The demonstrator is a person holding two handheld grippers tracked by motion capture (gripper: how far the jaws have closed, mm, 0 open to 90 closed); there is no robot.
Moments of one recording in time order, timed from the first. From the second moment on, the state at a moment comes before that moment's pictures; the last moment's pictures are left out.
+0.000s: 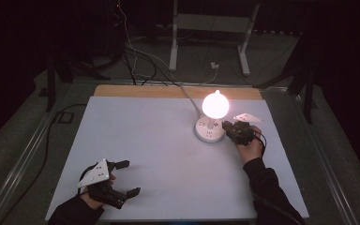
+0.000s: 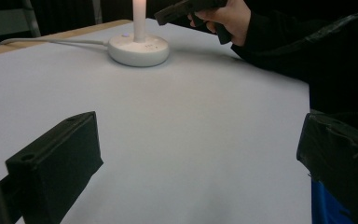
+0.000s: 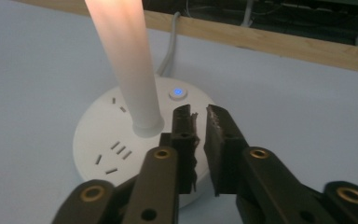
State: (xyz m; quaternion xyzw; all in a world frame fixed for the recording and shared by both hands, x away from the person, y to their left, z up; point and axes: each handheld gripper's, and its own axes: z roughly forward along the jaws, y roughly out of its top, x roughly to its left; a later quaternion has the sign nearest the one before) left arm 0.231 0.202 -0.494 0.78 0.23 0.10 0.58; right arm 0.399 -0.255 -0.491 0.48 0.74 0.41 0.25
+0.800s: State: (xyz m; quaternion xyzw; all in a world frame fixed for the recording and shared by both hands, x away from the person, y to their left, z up) left arm 0.231 0.202 -0.494 0.78 0.23 0.10 0.58; right arm 0.403 -0.244 -0.507 0.48 0.76 0.39 0.23
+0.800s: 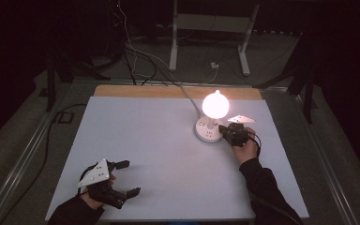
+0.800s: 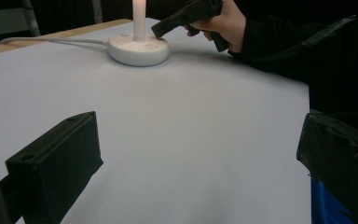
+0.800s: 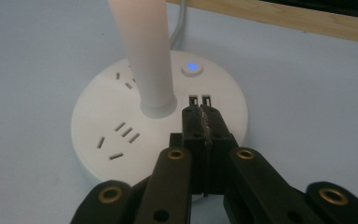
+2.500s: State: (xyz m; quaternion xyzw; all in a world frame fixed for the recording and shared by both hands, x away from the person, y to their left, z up) left arm 0.231 0.201 -0.495 0.78 0.23 0.10 0.57; right arm 0.400 -0.242 -0.503 0.47 0.75 0.40 0.24
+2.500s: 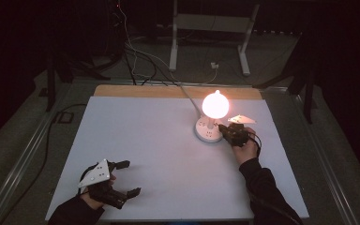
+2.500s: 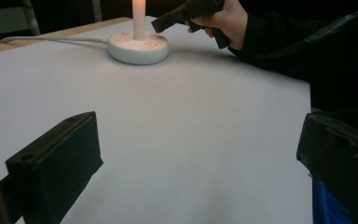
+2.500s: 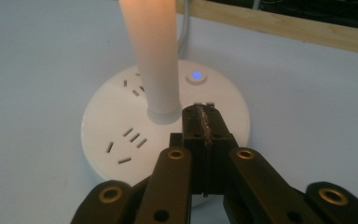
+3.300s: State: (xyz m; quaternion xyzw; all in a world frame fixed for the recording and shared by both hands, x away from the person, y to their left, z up) left arm 0.231 0.201 -0.495 0.78 0.23 0.10 0.57; right arm 0.403 -0.244 -0.511 0.47 0.75 0.40 0.24
